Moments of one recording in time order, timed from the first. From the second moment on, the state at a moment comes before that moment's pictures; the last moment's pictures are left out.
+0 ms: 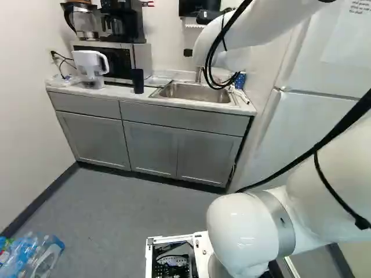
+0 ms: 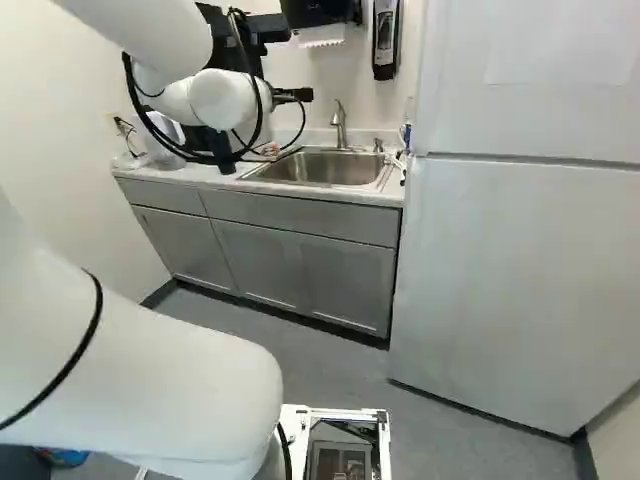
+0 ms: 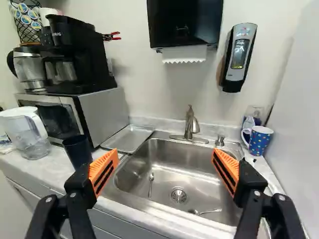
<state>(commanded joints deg) 1.4 15.5 -44.2 0.0 27.1 0.0</state>
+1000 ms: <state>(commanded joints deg) 1.4 15.5 -44.2 0.0 27.1 0.0</state>
